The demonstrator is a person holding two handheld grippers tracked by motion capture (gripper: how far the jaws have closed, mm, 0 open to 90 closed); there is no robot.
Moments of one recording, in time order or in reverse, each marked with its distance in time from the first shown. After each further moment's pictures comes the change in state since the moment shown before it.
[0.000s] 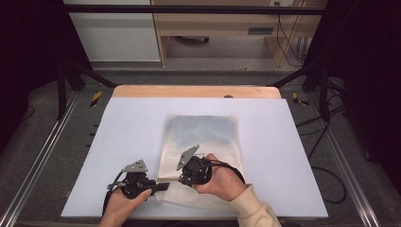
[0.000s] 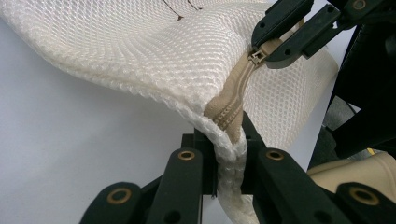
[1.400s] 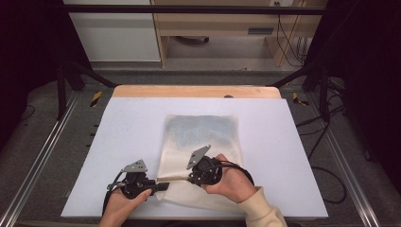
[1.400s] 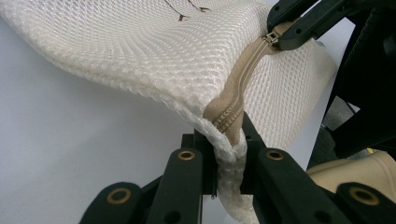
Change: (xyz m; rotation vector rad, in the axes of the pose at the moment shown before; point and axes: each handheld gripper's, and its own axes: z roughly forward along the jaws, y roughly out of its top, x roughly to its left) left arm 0.000 0.000 0.000 -0.004 -0.007 0.001; right arm -0.003 -0.020 -0.017 -0.004 -0.031 0.044
